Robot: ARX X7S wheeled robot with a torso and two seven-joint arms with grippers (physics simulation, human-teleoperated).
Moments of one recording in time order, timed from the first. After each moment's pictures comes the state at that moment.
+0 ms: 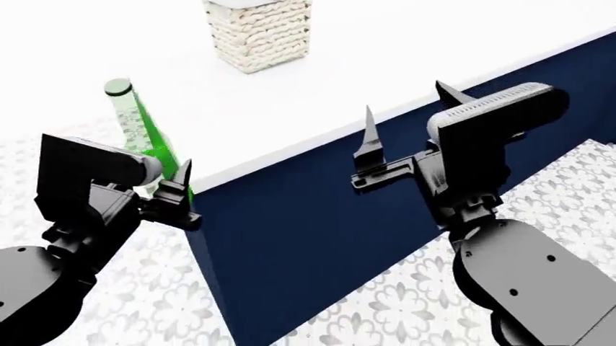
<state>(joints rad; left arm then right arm) -0.53 -0.62 -0.01 0.61 -0.83 -1.03 -0.19 0.73 0.55 -0.44 -0.57 0.54 0.72 0.39</state>
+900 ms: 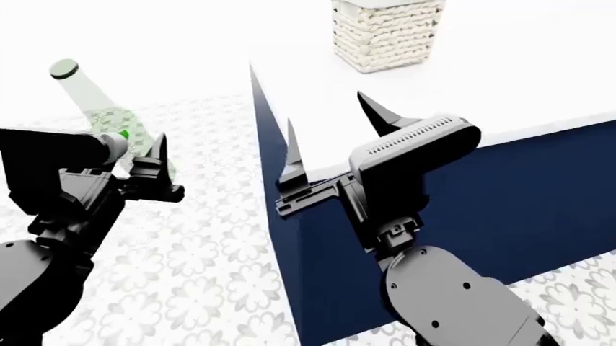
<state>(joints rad) -0.50 -0.55 -0.07 0.54 -0.77 -0.87 -0.22 0.70 0.36 -0.63 -0.52 0.40 0.51 0.39</state>
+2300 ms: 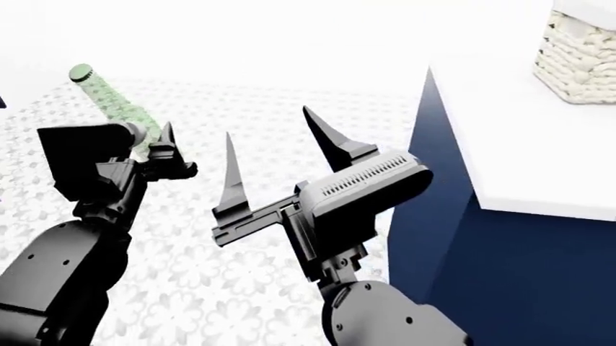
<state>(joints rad) -0.56 -0.40 0.04 0.21 -0.55 -0.56 -0.18 0.63 0.21 -0.77 -0.44 0.31 0.27 0.44</state>
